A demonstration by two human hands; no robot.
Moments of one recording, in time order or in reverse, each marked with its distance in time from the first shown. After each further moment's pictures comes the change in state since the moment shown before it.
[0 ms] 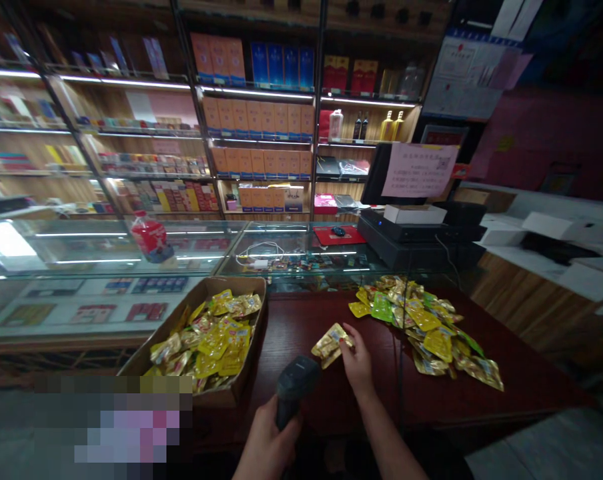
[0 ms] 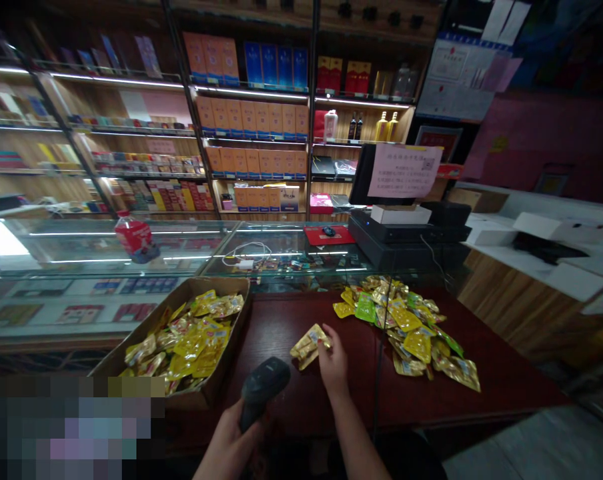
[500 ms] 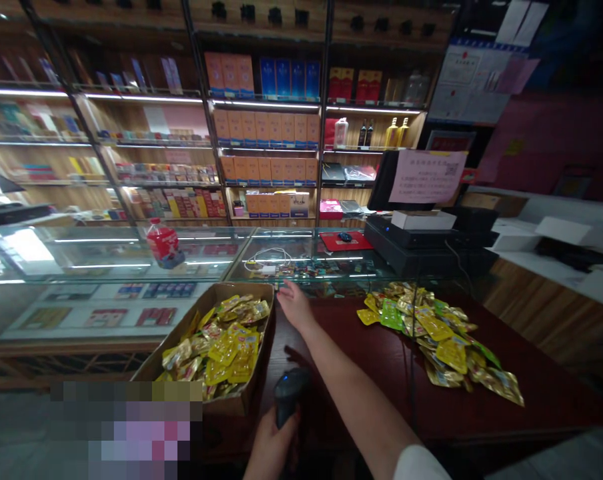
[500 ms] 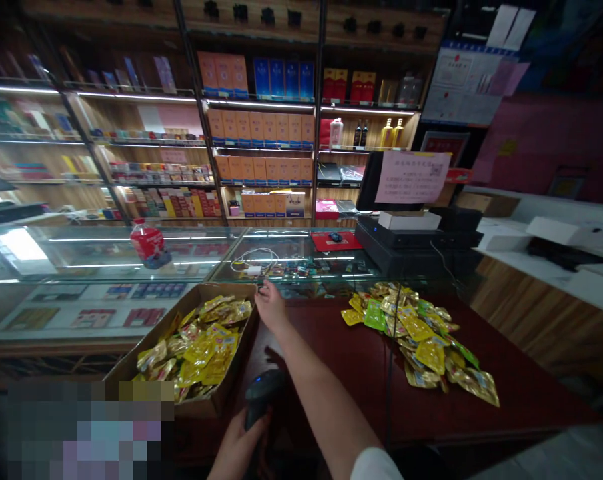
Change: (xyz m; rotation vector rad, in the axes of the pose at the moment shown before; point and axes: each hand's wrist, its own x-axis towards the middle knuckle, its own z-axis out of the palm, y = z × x) left_hand 0.019 -0.039 -0.004 -0.135 0.160 -0.142; right_hand 0.061 -0.104 0.186 -0.130 -0.408 -0.027
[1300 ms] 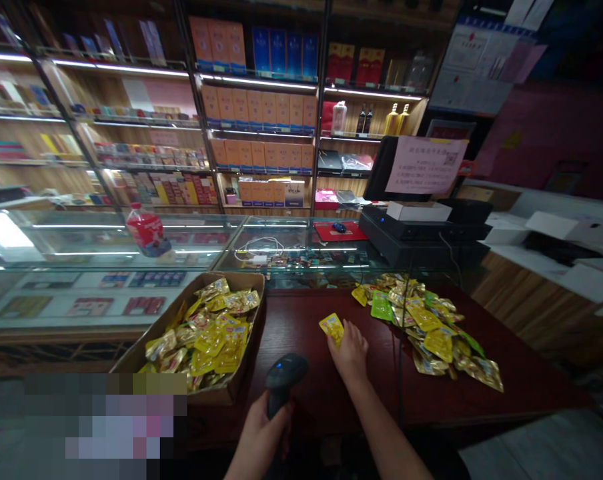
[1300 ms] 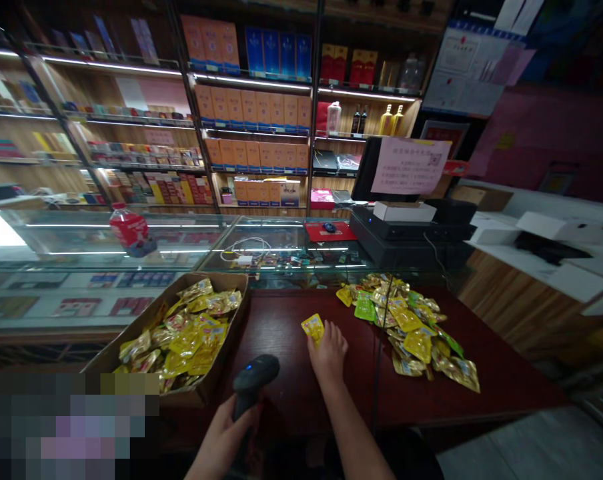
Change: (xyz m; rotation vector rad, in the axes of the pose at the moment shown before) left_hand -0.005 0.010 0.004 -0.050 -0.078 0.033; right_hand -0.107 0.156 -0.123 -0.953 0.442 -0.069
